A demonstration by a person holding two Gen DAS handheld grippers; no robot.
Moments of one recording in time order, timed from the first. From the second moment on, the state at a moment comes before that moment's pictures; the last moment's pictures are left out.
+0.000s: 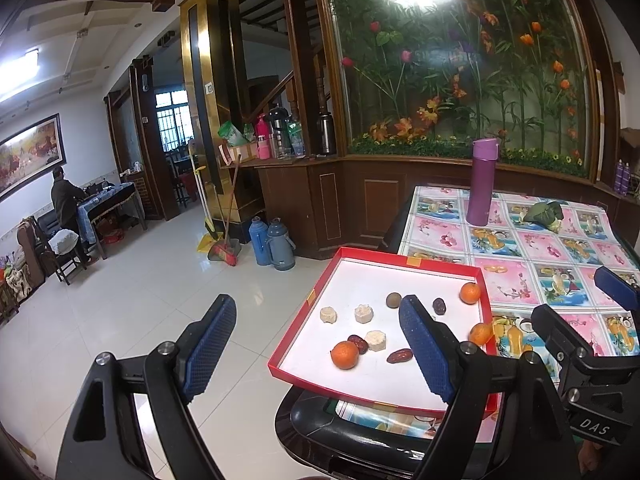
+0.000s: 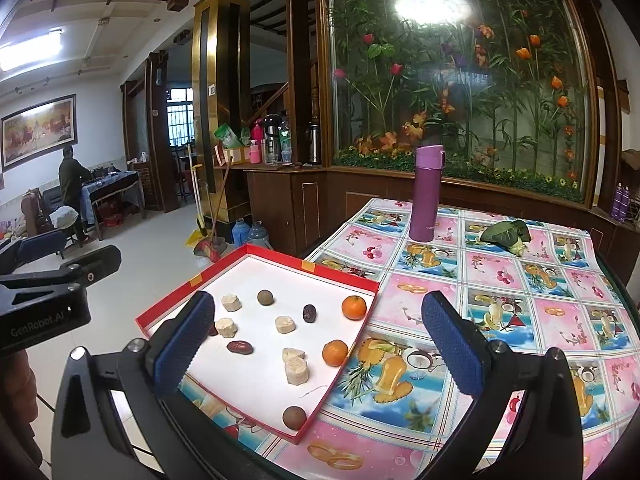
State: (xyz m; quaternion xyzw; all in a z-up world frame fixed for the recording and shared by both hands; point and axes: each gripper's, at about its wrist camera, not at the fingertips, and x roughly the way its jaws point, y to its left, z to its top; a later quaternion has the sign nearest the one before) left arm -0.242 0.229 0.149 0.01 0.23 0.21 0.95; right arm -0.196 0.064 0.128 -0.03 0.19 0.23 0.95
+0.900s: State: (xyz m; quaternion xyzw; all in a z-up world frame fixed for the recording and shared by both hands) left arm -0.234 0.243 0.147 0.01 0.23 0.20 0.95; right arm -0.182 0.083 0.121 -0.06 0.19 0.24 0.95
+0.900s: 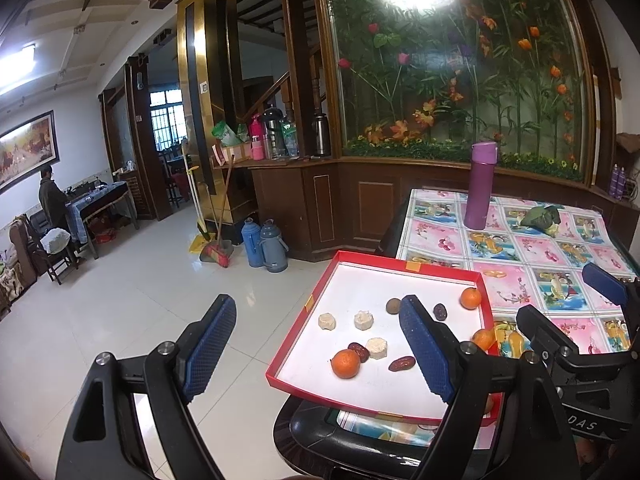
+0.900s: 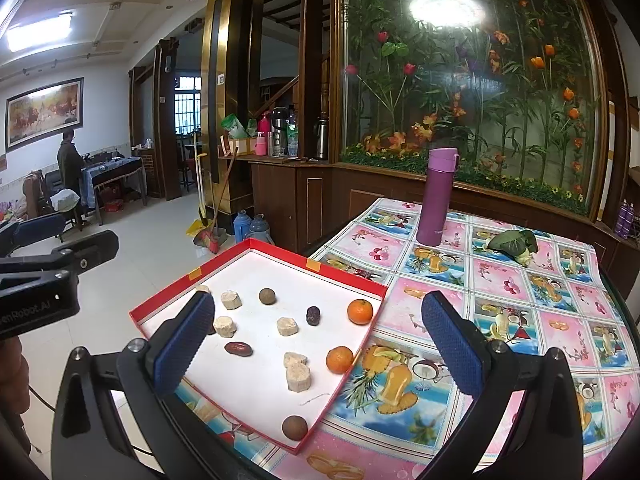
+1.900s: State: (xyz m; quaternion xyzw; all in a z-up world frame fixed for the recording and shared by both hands) left arm -0.211 0.261 0.142 -0.01 0.24 0.16 0.96; right arm -0.160 0.118 0.119 -0.09 0.19 0.24 0.95
